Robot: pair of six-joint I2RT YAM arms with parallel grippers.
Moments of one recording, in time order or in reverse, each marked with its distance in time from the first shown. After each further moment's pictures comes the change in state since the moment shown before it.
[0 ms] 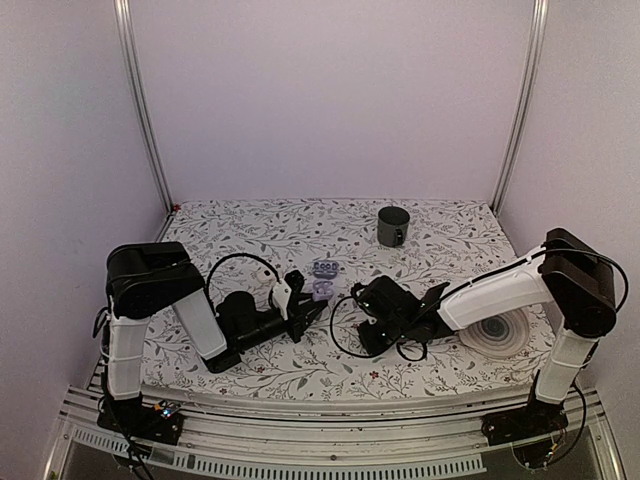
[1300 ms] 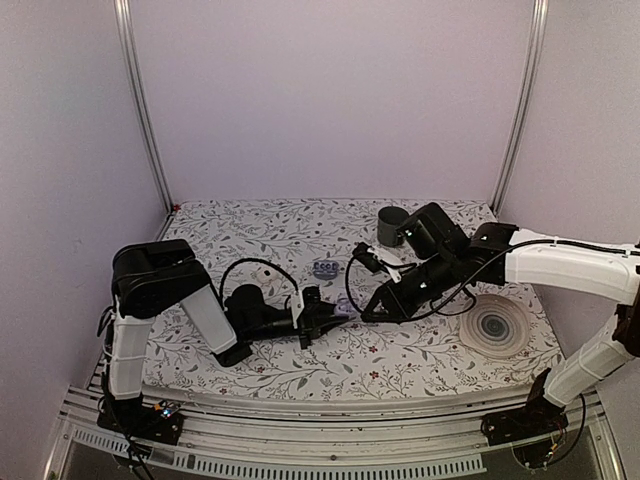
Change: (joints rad) left arm 0.001 0.036 0.106 0.000 0.407 0.186; right arm -0.119 -0.346 0.195 -0.441 -0.563 -0.209
